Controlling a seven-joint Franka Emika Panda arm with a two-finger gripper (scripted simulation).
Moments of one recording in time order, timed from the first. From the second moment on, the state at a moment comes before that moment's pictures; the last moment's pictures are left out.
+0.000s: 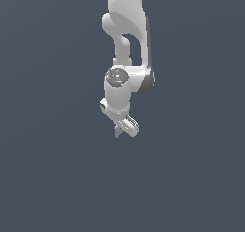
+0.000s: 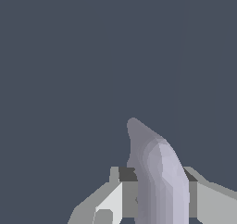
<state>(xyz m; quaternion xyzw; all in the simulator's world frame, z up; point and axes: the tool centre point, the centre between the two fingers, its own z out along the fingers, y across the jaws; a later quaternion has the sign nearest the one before) -0.005 -0.015 0.091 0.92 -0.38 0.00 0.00</state>
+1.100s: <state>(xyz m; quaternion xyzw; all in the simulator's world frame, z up) 0.097 0.136 0.110 0.92 -0.38 0.00 0.00</state>
